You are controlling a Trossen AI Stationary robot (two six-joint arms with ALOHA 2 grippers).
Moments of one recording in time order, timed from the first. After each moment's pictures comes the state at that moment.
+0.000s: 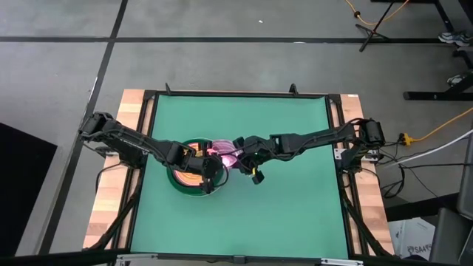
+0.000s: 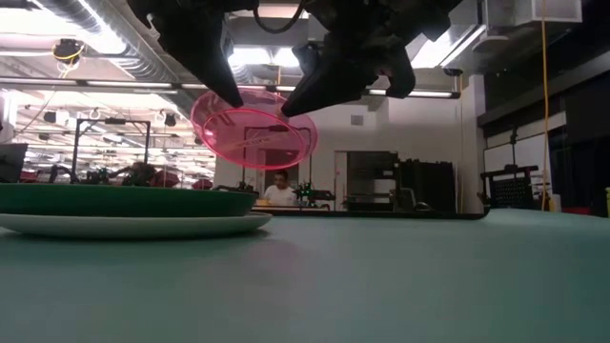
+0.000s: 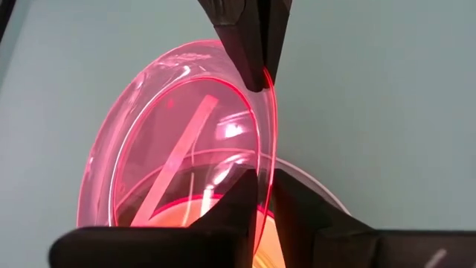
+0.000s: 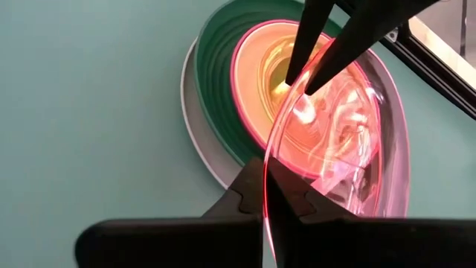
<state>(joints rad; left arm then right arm) -0.26 1.51 1.11 -0.62 -0.35 -0.25 0.07 1.75 1.21 -0.16 -0.12 -0.61</state>
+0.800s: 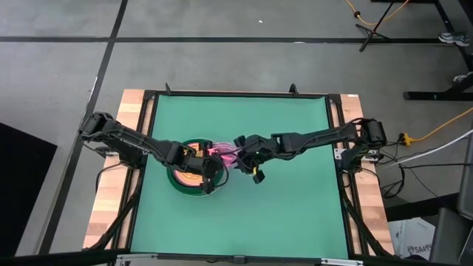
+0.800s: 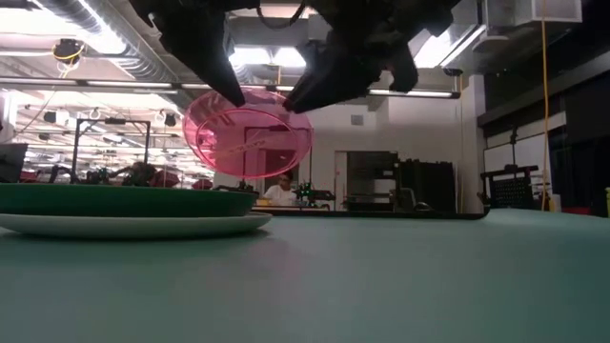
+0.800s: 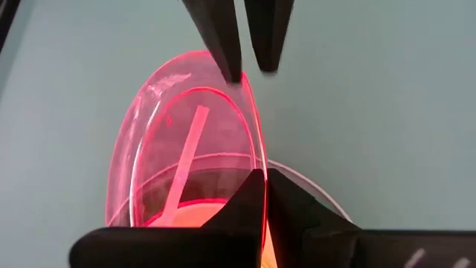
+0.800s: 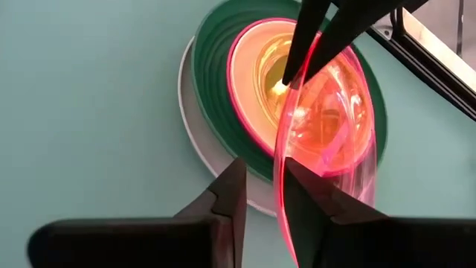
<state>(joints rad) -0.26 1.51 1.11 -0.62 -0.36 -0.25 0.07 1.73 1.21 -0.18 -0.11 -0.61</state>
